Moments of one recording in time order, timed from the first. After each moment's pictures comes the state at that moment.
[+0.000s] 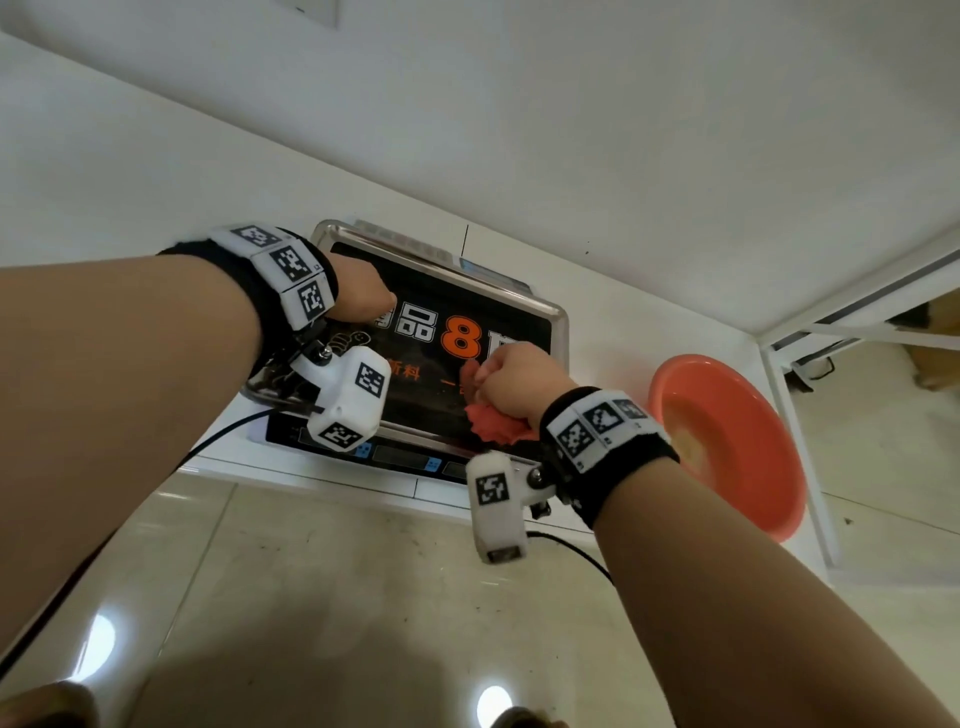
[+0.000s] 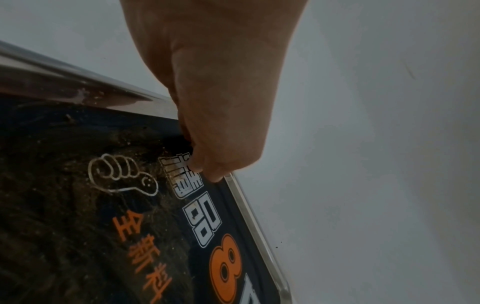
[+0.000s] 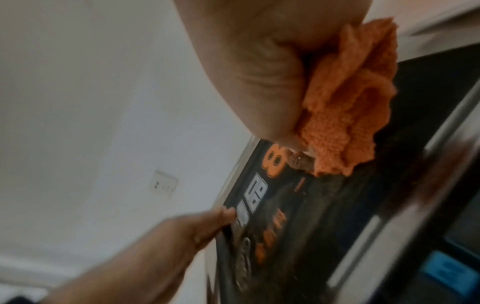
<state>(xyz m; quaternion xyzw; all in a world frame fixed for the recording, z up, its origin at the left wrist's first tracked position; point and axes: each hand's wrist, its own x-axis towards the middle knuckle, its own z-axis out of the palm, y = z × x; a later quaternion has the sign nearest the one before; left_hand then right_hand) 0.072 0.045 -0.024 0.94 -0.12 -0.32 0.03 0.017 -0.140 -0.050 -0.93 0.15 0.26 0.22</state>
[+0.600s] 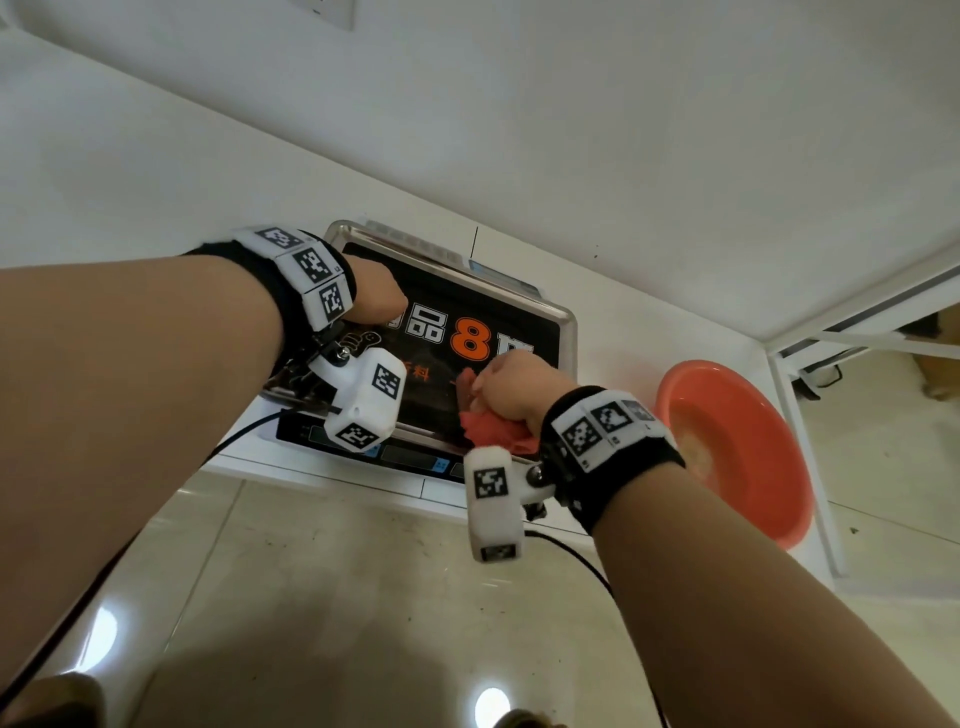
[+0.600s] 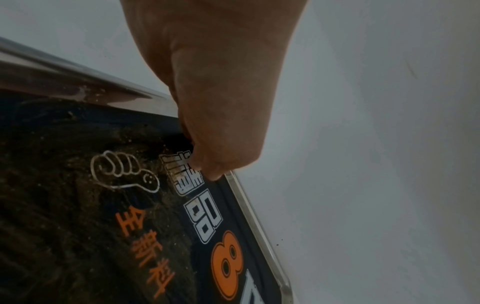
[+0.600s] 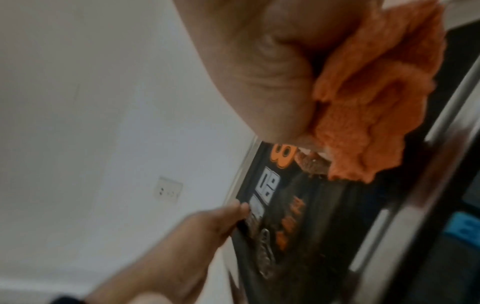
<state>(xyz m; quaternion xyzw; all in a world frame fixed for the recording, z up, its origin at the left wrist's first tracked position) 0.074 0.045 -0.024 0.90 -0.28 -0.27 -0.18 0.021 -0.128 -0.054 -0.92 0.17 0.31 0.18</state>
